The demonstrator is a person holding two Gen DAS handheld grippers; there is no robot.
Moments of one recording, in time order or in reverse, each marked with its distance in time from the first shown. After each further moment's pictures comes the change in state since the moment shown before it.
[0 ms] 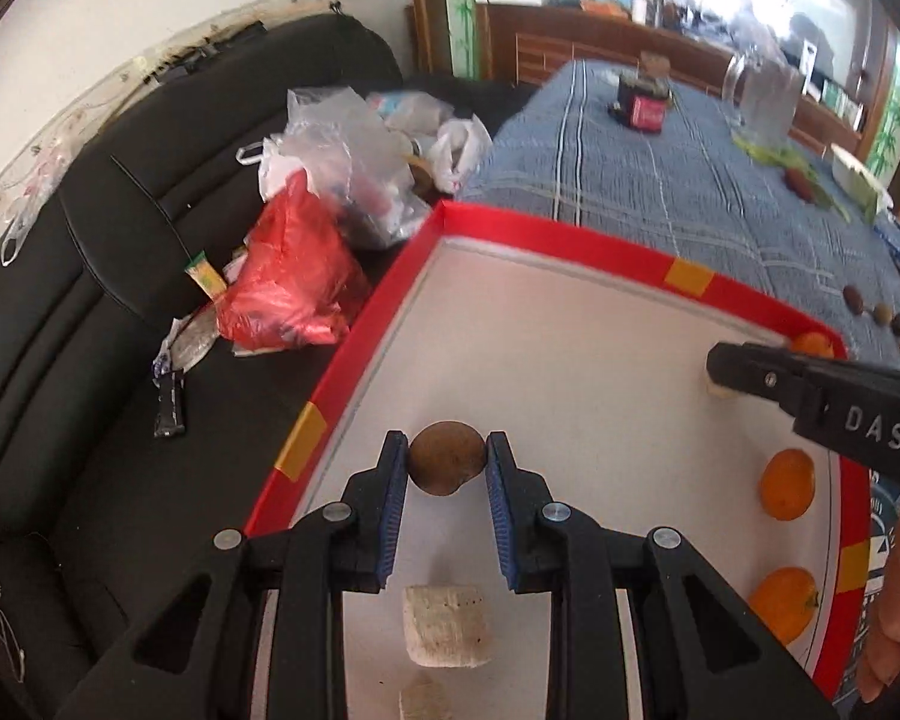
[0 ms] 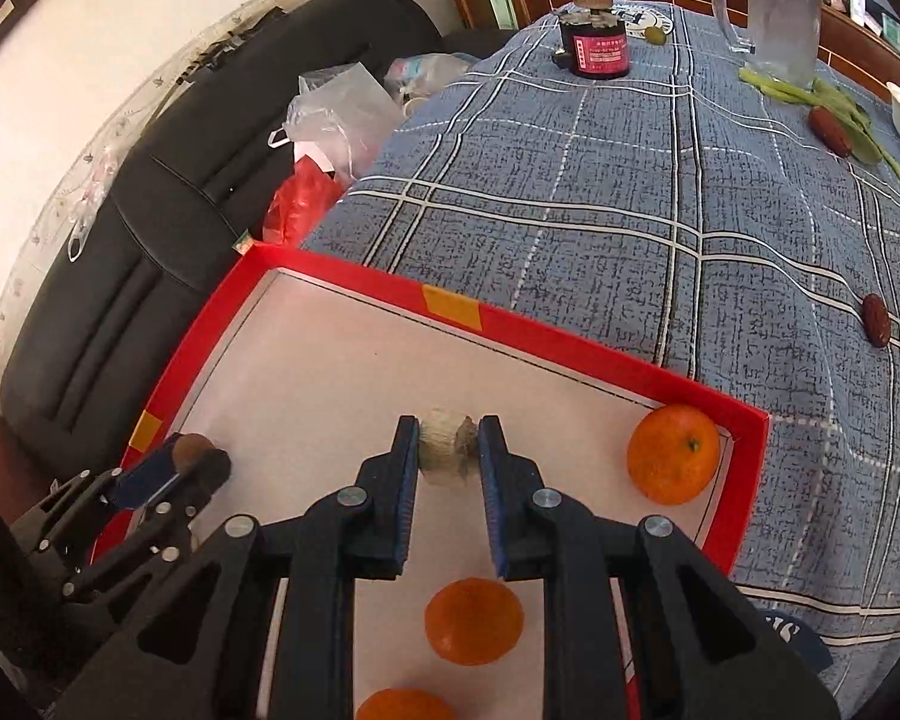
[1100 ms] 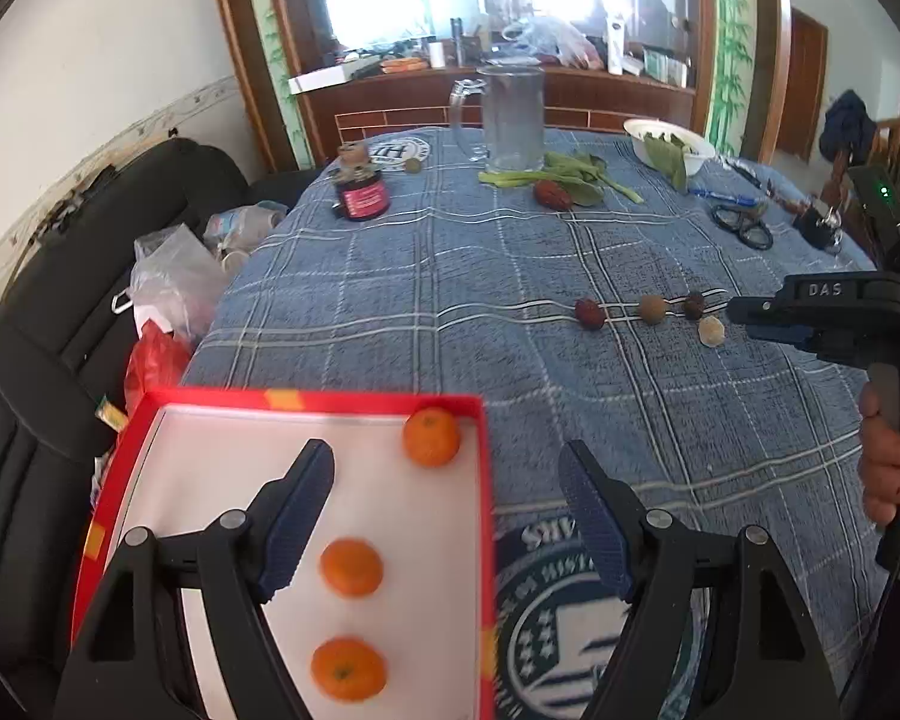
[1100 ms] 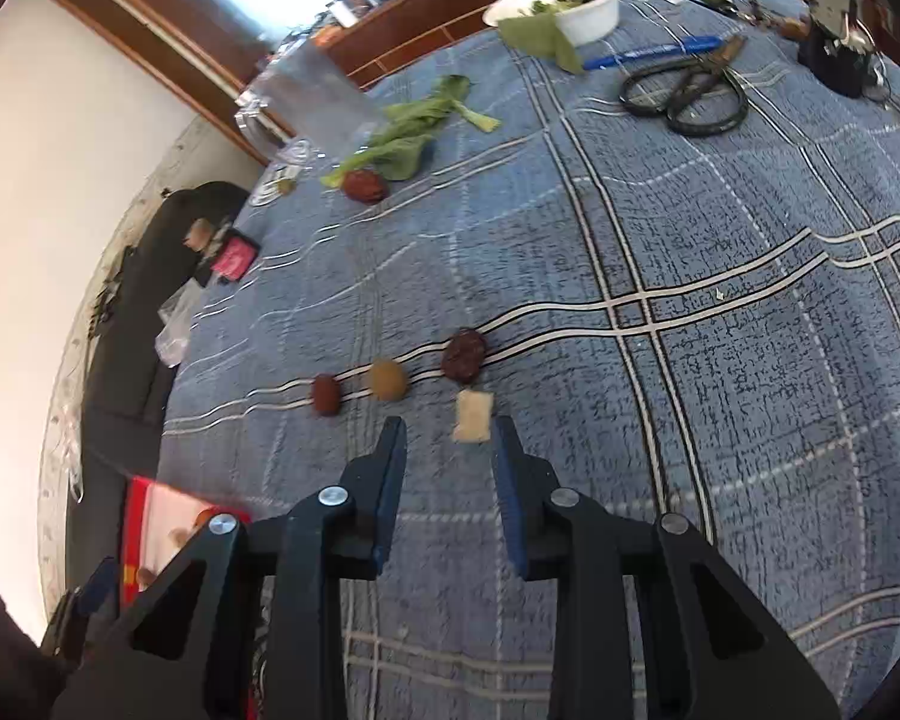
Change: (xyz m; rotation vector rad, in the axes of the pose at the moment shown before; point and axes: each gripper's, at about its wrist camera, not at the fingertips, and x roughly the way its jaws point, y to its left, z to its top) left arm -0.066 -0.189 0.022 0.274 -0.155 -0.158; right arm -0.126 -0.286 -0.038 0.508 -0.209 -0.022
